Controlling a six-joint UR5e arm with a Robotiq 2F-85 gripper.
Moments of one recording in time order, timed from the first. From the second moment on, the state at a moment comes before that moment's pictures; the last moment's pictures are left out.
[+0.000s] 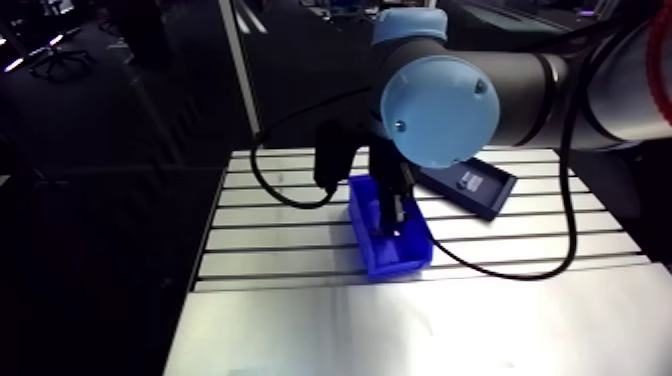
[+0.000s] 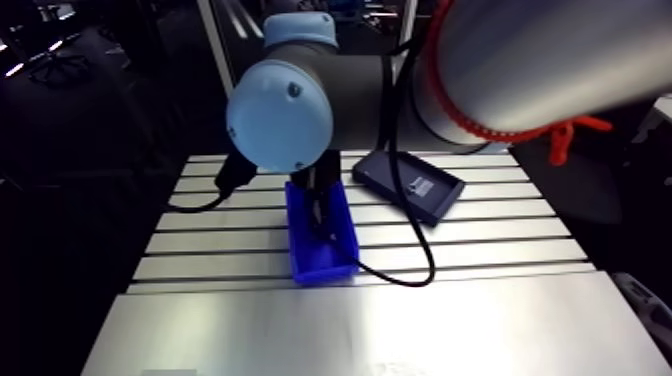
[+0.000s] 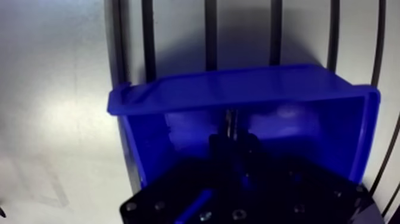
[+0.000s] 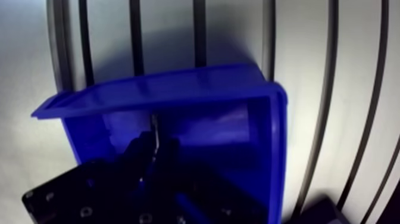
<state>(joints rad) -0.08 -1.22 1.99 -2.20 -1.62 -3.21</state>
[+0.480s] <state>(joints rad) -0.06 -1.25 1.98 -2.19 -1.62 -3.19</state>
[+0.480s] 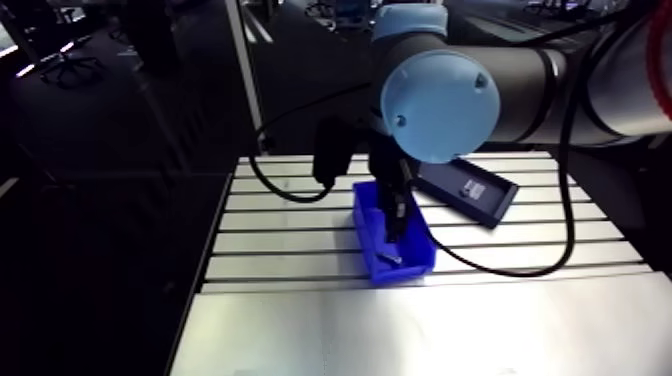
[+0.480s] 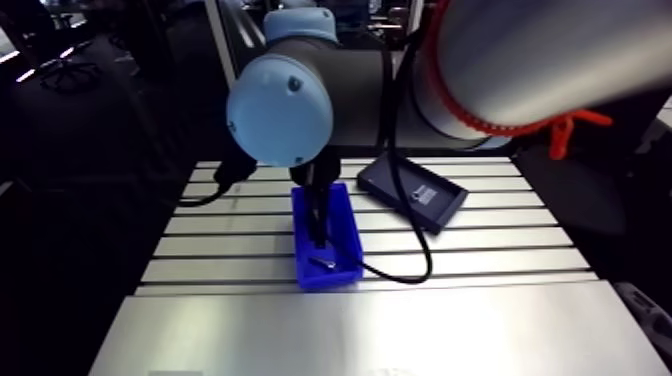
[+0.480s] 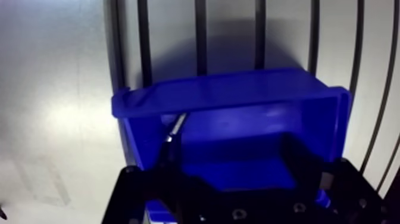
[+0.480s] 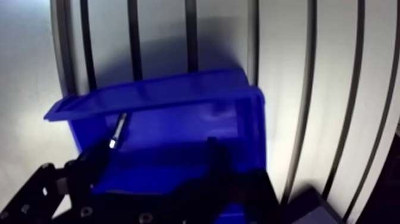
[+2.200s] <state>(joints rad) -0.16 -1.43 1.44 -1.59 -1.61 -1.89</state>
